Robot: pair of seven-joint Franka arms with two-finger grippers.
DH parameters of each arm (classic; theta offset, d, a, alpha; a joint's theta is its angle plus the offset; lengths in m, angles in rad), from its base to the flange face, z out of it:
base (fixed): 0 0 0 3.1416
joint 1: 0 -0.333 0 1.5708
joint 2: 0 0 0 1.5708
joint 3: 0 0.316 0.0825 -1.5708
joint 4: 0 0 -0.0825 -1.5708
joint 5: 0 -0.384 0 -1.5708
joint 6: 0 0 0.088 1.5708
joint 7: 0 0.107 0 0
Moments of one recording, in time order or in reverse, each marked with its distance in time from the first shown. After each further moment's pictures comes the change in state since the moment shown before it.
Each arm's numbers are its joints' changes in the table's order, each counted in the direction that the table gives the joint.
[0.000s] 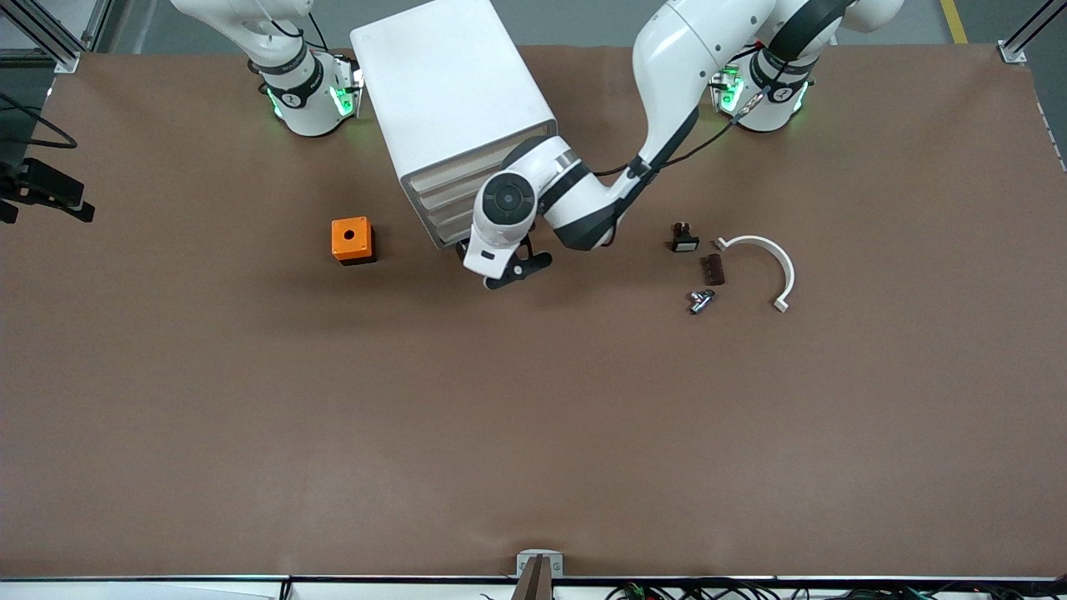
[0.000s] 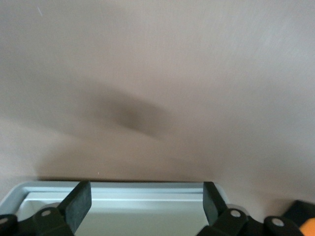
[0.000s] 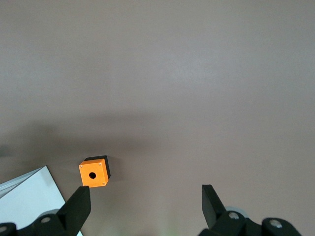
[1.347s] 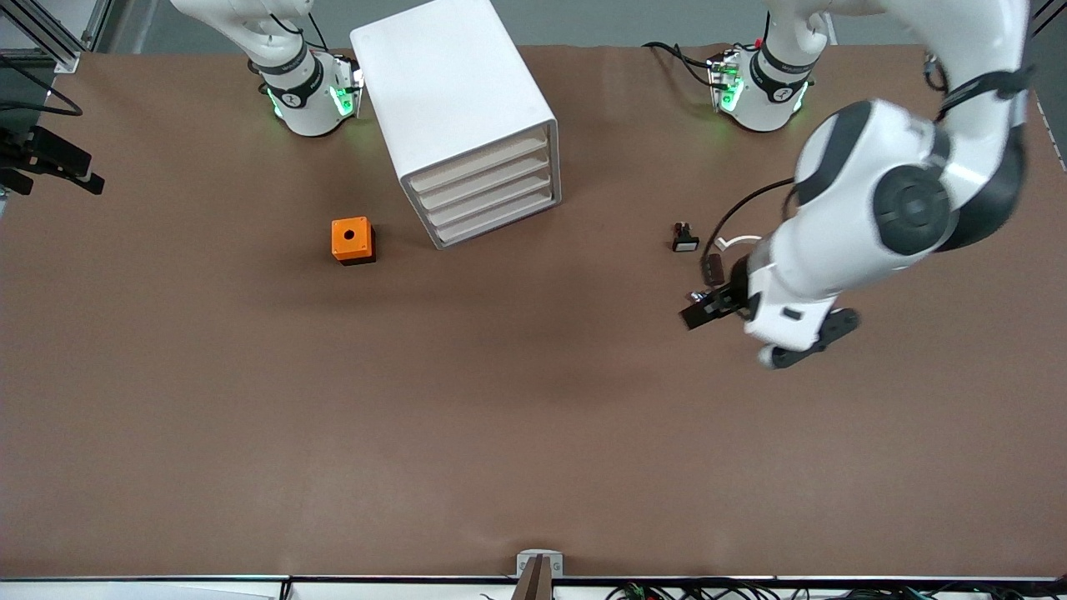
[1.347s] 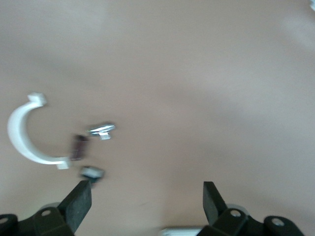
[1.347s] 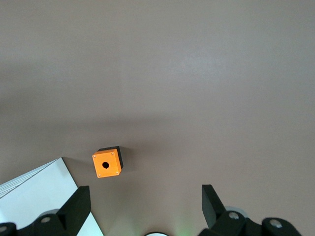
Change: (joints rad) left arm -0.567 -0.421 0.006 -0.013 -0.068 -0.492 0.515; right arm -0.006 -0.080 -0.011 0.069 -0.044 -0.020 0.033
